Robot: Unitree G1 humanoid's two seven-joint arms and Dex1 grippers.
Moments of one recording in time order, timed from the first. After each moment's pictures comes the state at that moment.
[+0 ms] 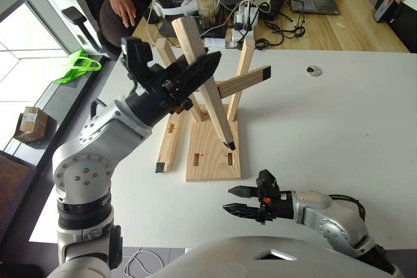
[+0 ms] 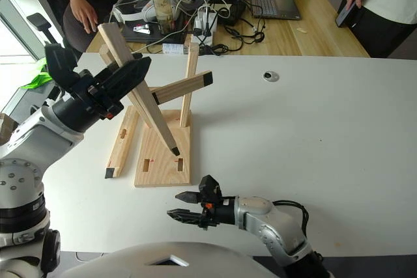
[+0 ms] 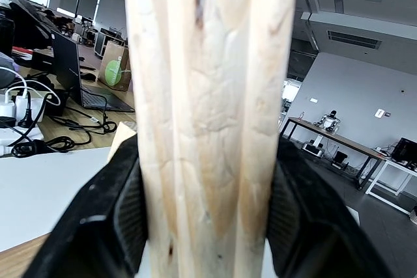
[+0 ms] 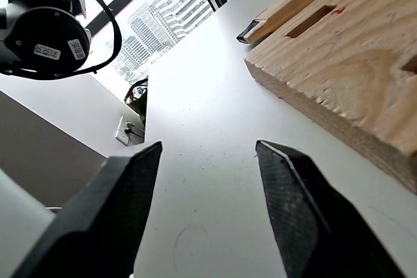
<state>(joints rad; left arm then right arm) -0.24 0.54 0.17 -0.57 -1.31 0.71 -0.18 0.24 -0.40 0.48 -0.38 0.52 0.59 0.79</state>
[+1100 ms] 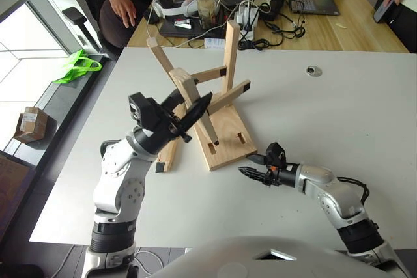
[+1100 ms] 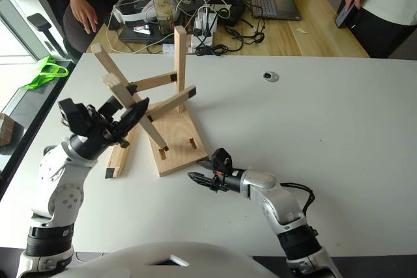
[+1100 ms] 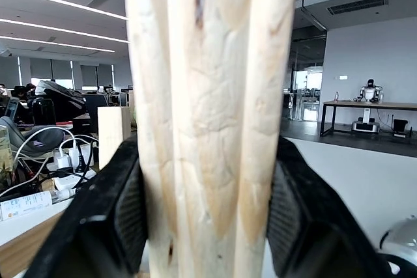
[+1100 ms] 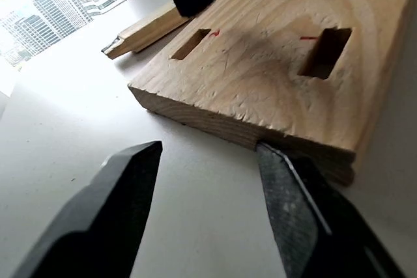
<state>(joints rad) 0.08 0.37 0.03 -0.38 -0.60 0.04 -0.76 0.03 -0.38 0.32 -0.16 0.38 0.53 0.76</state>
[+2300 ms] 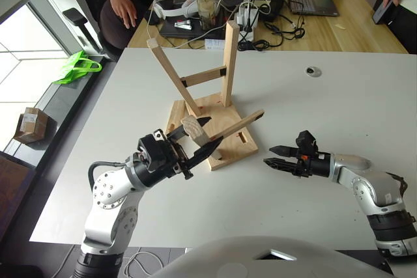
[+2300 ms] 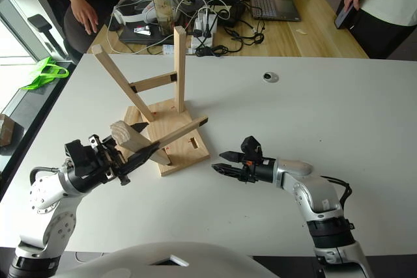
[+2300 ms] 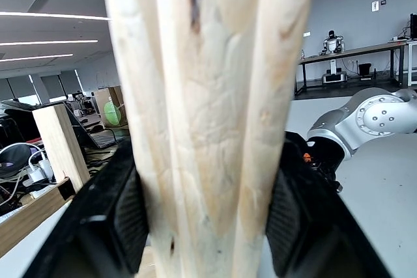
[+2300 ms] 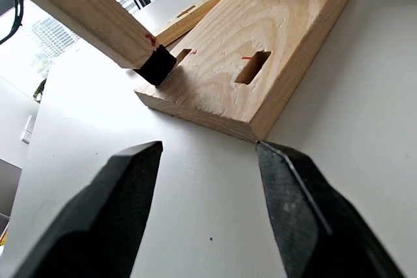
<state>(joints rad) 0.26 0.50 0.01 -0.48 -0.54 -0.12 -0.86 0.01 -0.52 0.14 -0.16 0.49 0.62 0.95</state>
